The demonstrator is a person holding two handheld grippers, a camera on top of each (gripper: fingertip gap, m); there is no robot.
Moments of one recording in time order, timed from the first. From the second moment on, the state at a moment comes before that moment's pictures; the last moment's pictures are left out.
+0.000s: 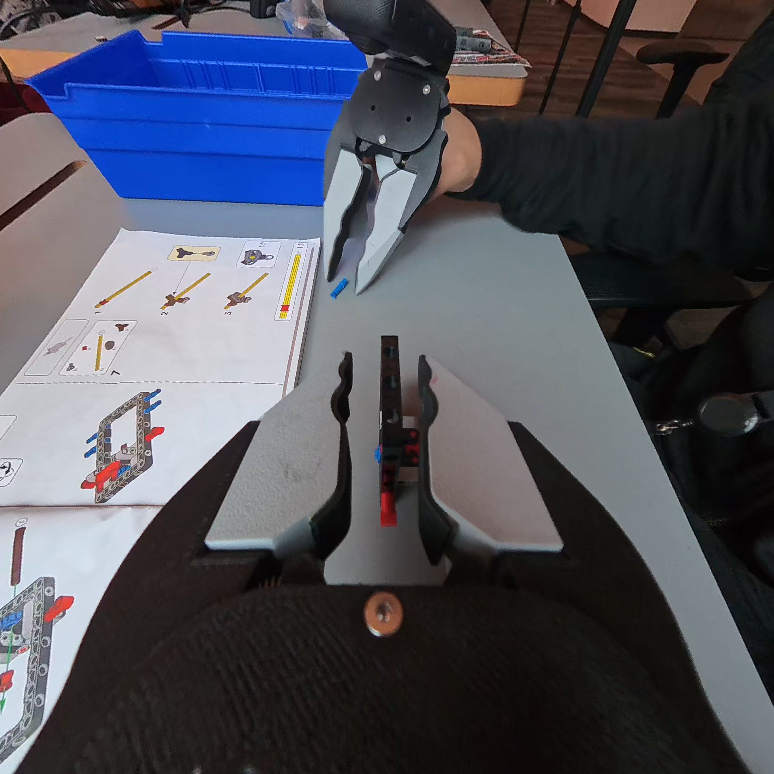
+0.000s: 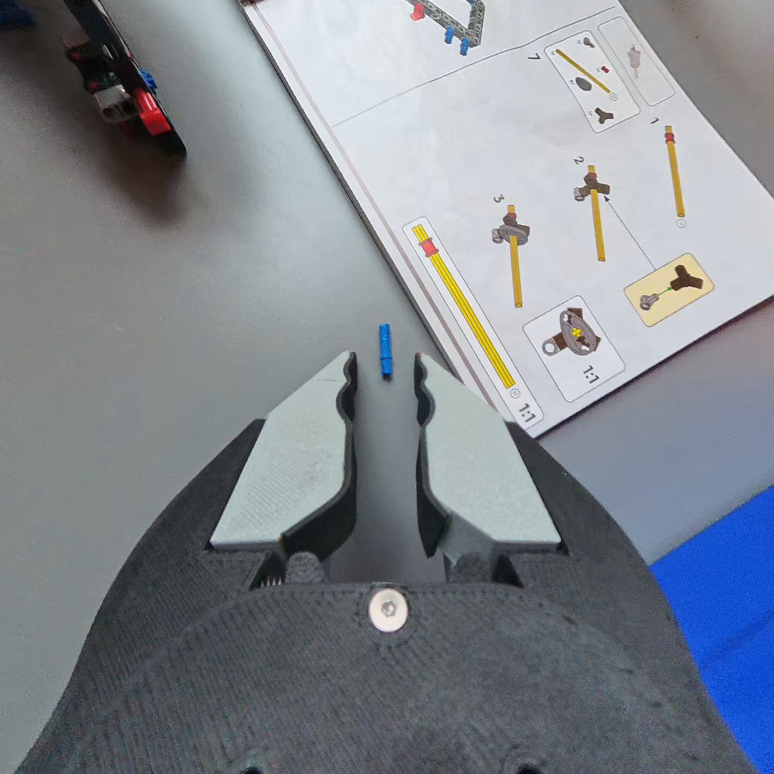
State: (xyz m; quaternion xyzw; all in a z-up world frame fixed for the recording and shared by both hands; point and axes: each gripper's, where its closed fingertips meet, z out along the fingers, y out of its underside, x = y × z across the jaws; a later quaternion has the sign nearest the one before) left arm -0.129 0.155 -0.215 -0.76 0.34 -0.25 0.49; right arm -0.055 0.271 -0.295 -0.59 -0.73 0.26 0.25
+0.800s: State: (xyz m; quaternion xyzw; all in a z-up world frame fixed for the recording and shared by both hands) left arm -0.155 0.162 -0.166 -0.69 0.33 -0.16 0.63; right arm -0.134 0.207 -0.223 -0.49 -0.65 0.51 0.28
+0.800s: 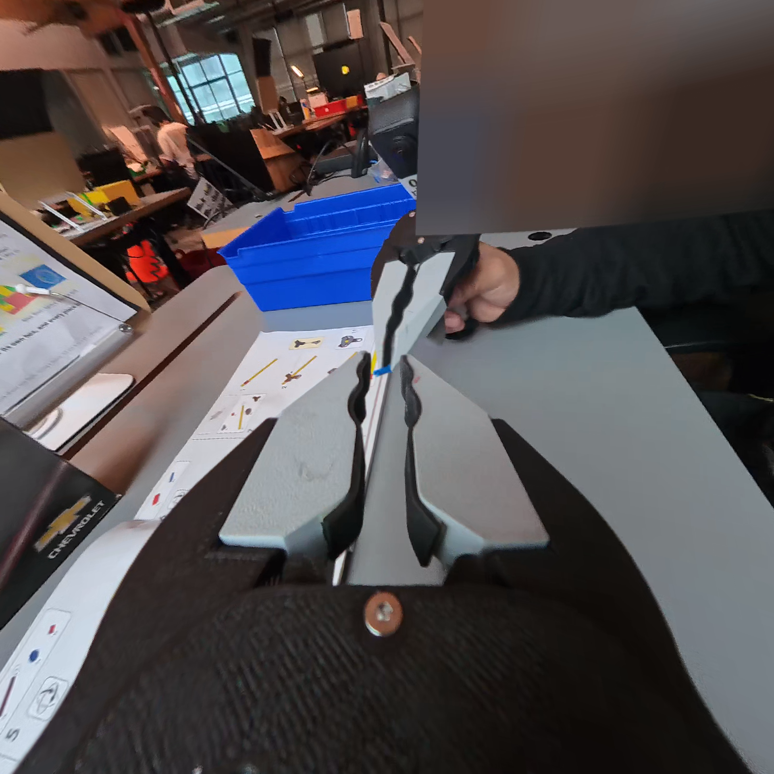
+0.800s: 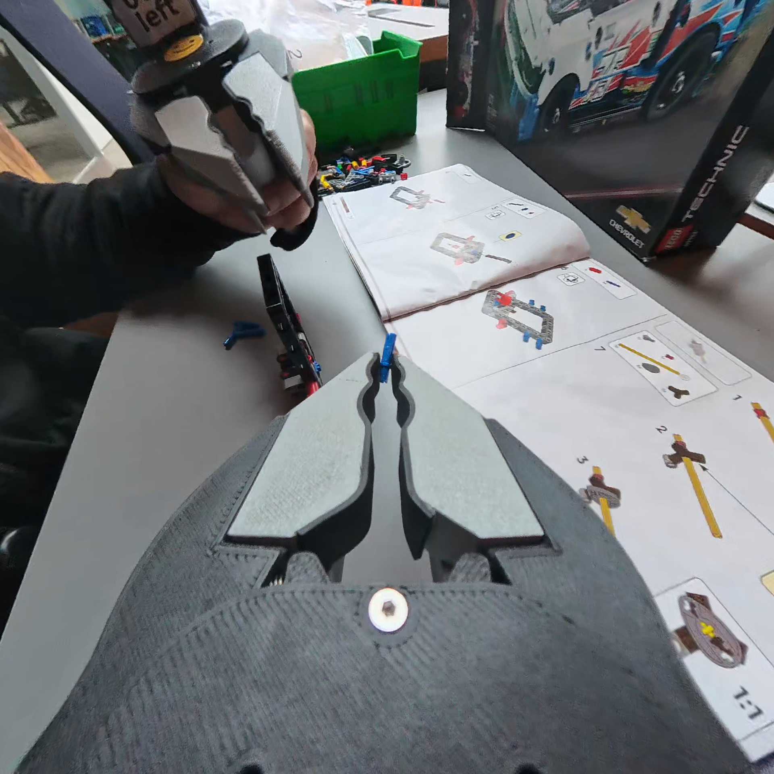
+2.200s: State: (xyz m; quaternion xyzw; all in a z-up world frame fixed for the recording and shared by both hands) left arm -0.100 0.130 -0.166 -0.67 0.42 -0.19 0.58; right arm -0.113 0.124 -0.172 -0.31 -0.69 0.57 0.32
